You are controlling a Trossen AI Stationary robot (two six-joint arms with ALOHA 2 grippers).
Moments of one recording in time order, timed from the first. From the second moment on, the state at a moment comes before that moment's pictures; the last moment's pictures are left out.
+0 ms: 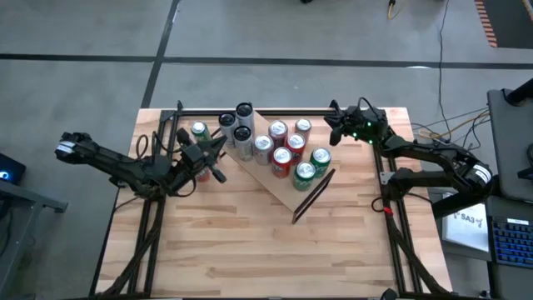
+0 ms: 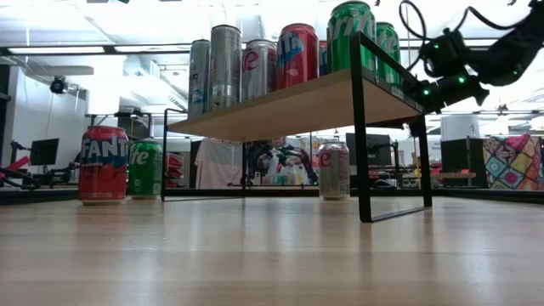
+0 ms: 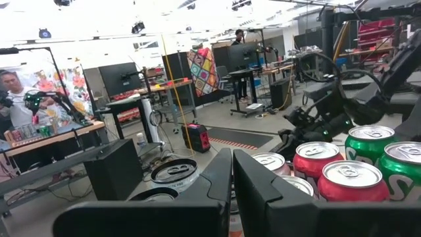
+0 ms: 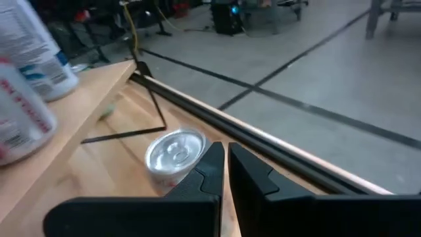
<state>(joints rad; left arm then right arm) -0.30 1.00 0.71 0.53 -1.04 0.35 -0.86 1.13 0.37 0.54 -0.25 0.18</state>
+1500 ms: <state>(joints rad) -0.30 1.01 0.71 0.57 -1.04 0.35 -0.78 1.42 0.18 1.04 -0.34 -0.11</state>
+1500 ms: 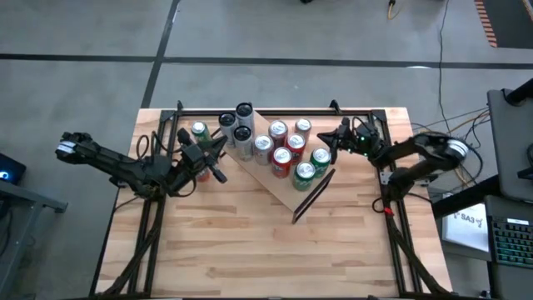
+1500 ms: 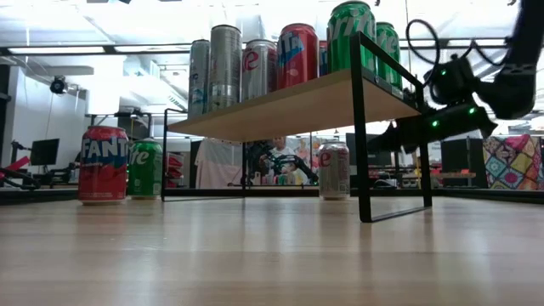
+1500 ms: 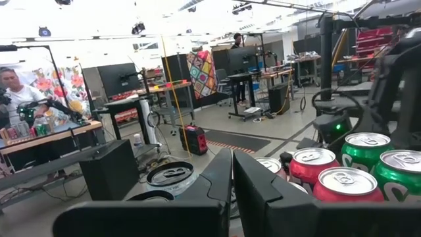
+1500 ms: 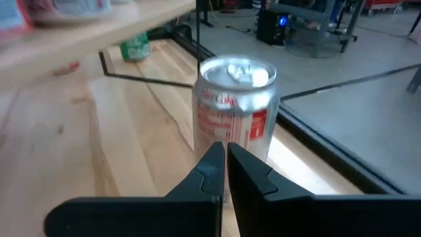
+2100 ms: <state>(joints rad) -0.30 1.01 0.71 0.57 -1.04 0.36 -0.78 1.63 0.24 1.11 -0.34 -0.10</state>
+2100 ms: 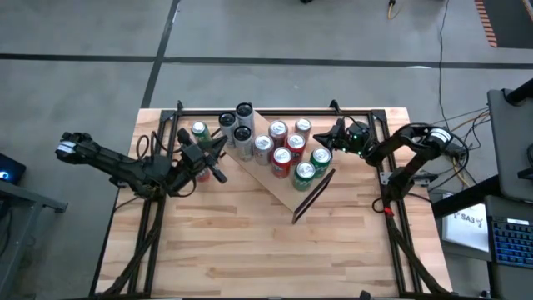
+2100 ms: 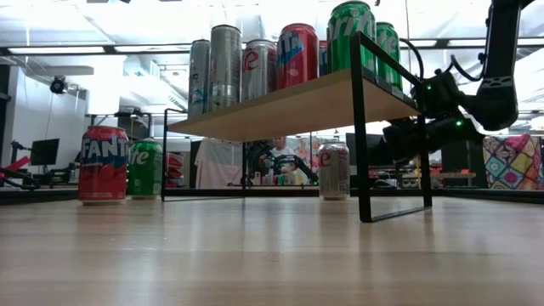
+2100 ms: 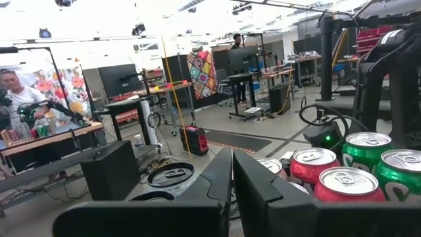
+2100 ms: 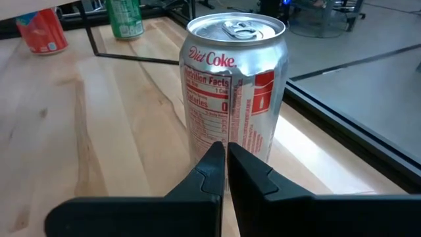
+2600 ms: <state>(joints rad) -0.30 1.01 0.71 0.57 -1.04 0.36 -0.78 1.63 0.24 1.10 -0.34 -0.07</state>
